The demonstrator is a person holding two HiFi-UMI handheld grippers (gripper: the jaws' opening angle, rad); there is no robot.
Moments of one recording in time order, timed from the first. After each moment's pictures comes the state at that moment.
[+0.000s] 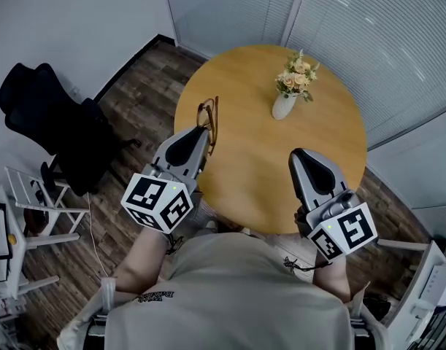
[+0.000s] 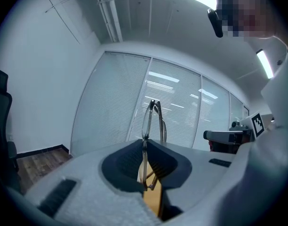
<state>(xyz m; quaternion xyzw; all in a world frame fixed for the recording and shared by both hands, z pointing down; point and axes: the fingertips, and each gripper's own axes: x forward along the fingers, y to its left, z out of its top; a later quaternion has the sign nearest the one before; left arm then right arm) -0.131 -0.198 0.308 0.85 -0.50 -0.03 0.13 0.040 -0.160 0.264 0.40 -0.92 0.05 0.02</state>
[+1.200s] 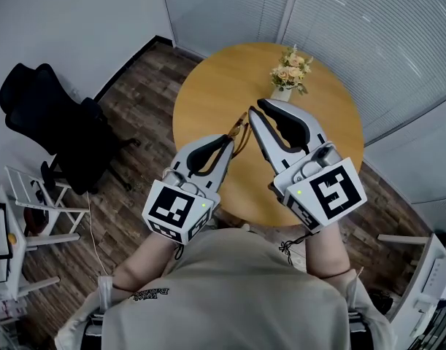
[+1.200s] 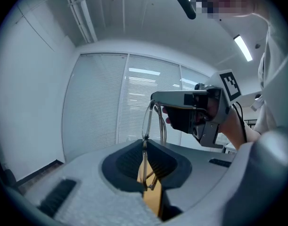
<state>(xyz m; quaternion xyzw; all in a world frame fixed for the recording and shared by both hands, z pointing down) -0.064 -0.149 0.294 0.90 -0.44 0.04 0.04 -0.034 -0.167 0.200 0.33 -0.94 -0.05 0.02</state>
